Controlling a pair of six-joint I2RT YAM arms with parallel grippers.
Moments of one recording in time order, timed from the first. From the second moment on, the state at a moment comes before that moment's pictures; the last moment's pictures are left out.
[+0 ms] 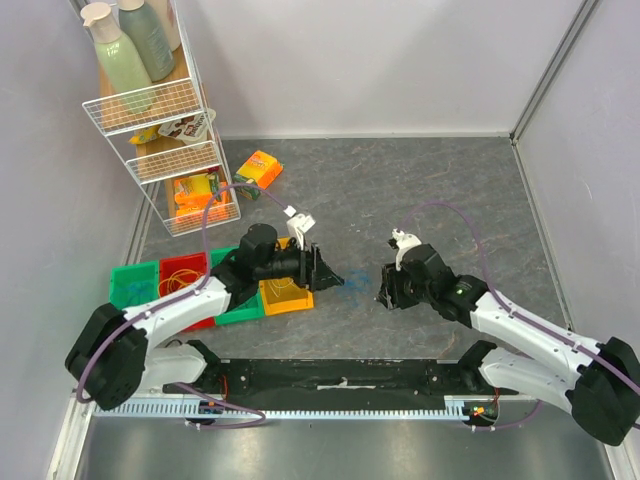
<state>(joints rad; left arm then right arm) -0.66 1.18 0.58 0.24 0.58 -0.53 0.72 0.99 0.55 -0.36 -0.05 0.44</state>
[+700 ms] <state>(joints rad) -0.73 1.18 0.59 0.26 0.52 -0.53 0.72 1.30 0.59 -0.15 -0.06 0.47</state>
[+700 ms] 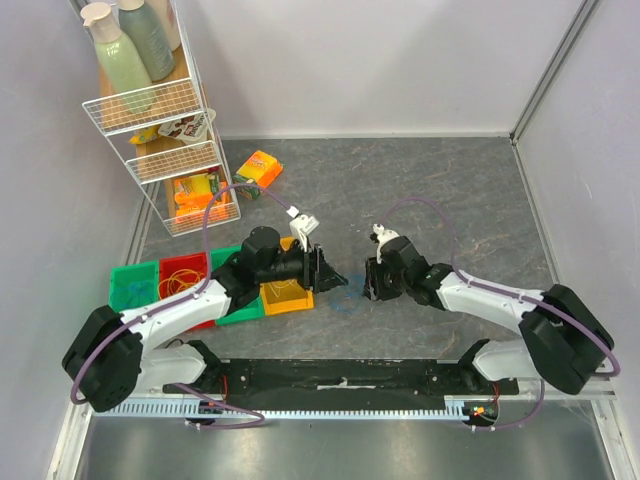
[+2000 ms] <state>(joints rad) -0.78 1.21 0.59 0.40 0.53 -0.62 0.72 0.78 0.87 -0.44 0.02 0.40</state>
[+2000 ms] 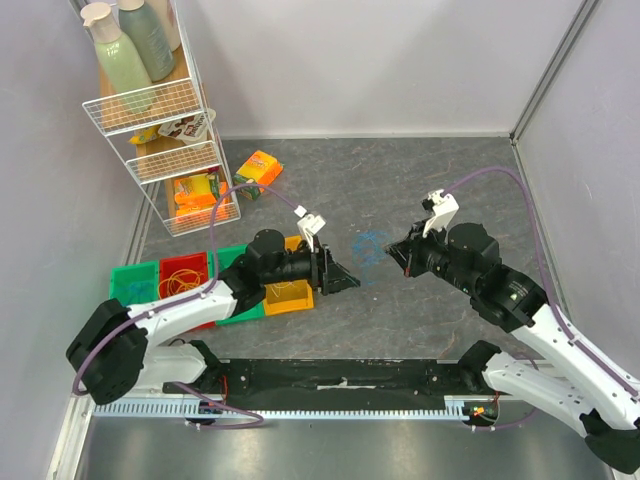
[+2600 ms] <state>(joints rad) -0.84 1.31 0.59 0.53 0.45 -0.70 0.72 0.77 0.89 -0.44 -0.01 0.43</state>
